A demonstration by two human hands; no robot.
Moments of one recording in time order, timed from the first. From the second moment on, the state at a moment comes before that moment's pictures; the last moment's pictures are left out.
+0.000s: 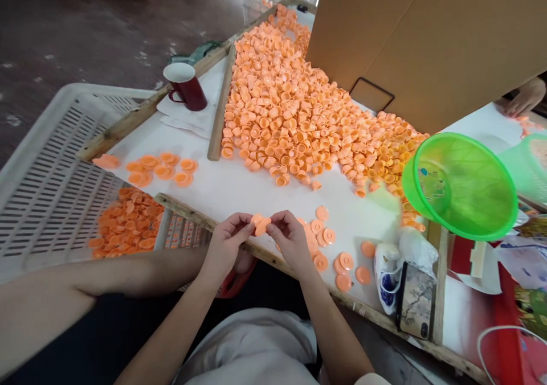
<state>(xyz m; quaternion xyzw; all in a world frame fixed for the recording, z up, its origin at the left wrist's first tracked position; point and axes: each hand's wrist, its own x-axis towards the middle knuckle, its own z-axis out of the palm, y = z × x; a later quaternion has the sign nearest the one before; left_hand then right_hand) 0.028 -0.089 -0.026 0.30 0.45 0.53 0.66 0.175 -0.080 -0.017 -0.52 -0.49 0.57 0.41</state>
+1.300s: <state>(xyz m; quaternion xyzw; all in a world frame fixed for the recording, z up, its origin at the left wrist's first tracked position) 0.020 -0.129 -0.015 0.54 0.44 0.54 0.48 0.168 -0.093 0.003 -0.40 -0.63 0.53 0.42</state>
